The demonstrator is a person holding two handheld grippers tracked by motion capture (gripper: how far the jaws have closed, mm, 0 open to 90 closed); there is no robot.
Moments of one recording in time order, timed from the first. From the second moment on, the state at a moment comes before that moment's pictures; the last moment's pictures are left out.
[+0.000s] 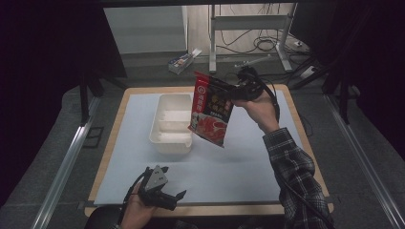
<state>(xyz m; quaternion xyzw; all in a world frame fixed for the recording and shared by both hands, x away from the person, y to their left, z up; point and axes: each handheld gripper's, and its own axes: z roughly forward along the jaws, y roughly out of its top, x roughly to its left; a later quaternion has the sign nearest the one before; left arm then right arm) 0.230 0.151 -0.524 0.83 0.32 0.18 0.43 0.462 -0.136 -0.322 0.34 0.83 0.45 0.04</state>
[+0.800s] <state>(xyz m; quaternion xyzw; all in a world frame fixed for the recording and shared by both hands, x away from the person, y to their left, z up) 0.231 0.149 -0.526 0.83 0.32 0.18 0.42 0.483 -0.068 -0.324 0.34 0.82 0.47 0.03</state>
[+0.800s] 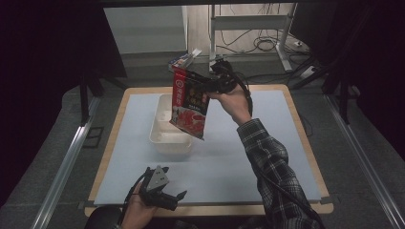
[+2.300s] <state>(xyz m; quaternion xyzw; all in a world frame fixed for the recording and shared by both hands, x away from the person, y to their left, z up) 0.232 0.148 -0.528 0.84 0.32 0.17 0.41 0.475 0.004 -0.383 0.32 0.84 0.44 0.02</state>
